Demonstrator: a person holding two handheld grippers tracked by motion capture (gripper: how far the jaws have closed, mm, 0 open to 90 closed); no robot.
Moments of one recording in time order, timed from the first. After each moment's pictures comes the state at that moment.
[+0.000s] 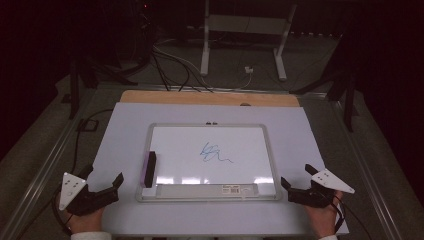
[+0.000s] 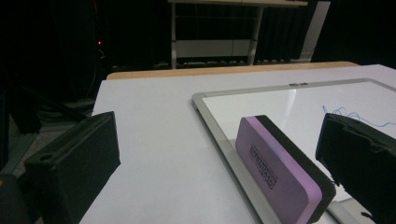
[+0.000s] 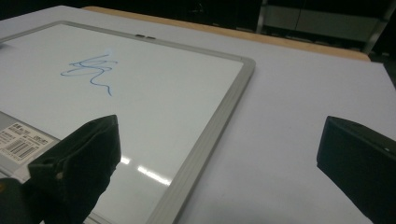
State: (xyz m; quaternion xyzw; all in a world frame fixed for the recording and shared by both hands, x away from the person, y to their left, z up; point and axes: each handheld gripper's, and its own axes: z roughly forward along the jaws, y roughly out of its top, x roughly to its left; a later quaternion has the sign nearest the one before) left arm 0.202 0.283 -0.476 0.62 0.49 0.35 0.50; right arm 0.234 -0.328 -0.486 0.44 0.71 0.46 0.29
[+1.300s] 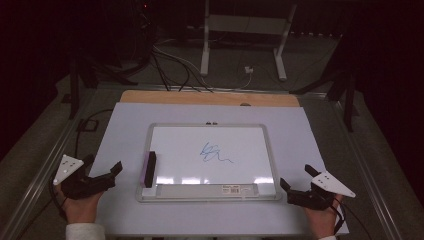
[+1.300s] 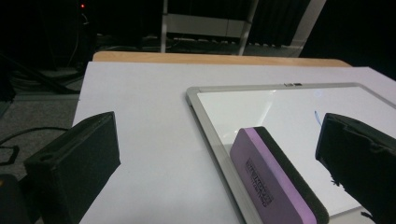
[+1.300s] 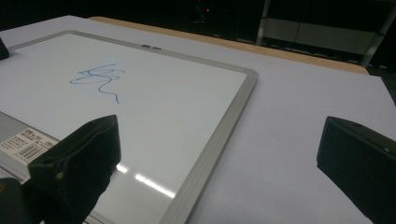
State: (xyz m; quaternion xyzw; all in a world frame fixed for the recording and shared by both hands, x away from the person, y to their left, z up) left arm 0.233 0.291 -0.450 0.64 0.53 0.28 0.49; right arm 0.228 -0.324 -0.484 0.43 0.71 0.47 0.30
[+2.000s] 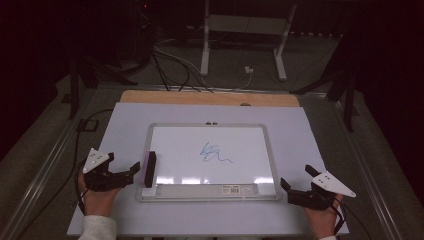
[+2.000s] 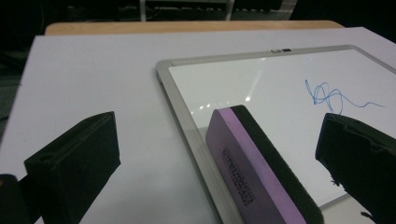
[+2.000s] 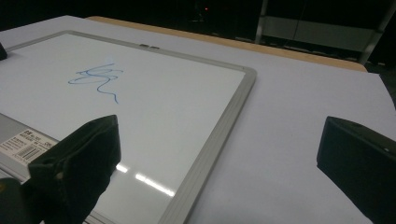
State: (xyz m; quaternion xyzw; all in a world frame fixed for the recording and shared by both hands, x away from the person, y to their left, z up) left arm 0.262 0.258 -0.469 0.69 0.52 0.23 0.45; right arm 0.228 -0.324 -0.484 0.44 0.70 0.47 0.30
